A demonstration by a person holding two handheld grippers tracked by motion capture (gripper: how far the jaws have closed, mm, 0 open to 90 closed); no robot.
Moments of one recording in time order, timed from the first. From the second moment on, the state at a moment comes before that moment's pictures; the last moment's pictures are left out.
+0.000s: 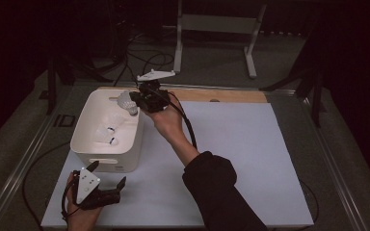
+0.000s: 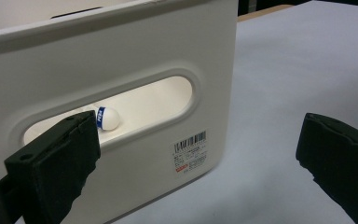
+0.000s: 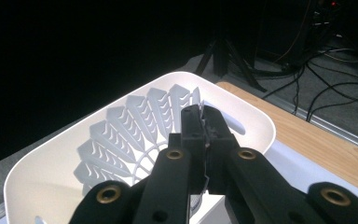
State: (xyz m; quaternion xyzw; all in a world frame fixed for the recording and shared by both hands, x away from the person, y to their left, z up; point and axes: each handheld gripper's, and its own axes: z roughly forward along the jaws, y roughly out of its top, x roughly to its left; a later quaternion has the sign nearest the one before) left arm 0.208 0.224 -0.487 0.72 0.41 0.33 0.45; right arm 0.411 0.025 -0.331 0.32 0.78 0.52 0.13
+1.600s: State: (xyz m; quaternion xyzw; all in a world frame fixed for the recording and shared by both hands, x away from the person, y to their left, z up) left arm 0.208 0.223 -0.486 0.72 0.41 0.33 0.45; right arm 0.412 0.030 -0.345 0.33 0.79 0.49 0.14
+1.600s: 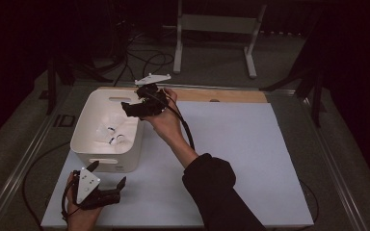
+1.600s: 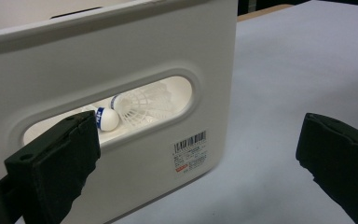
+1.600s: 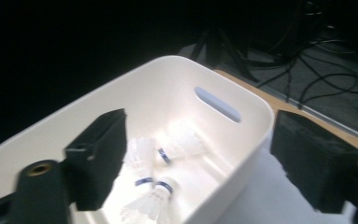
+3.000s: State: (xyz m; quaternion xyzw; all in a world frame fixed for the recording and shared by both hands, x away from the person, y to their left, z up) left arm 0.208 0.223 -0.487 0.72 0.41 0.33 0.45; right arm 0.407 -0.070 -0.373 0.39 0.76 0.48 0.19
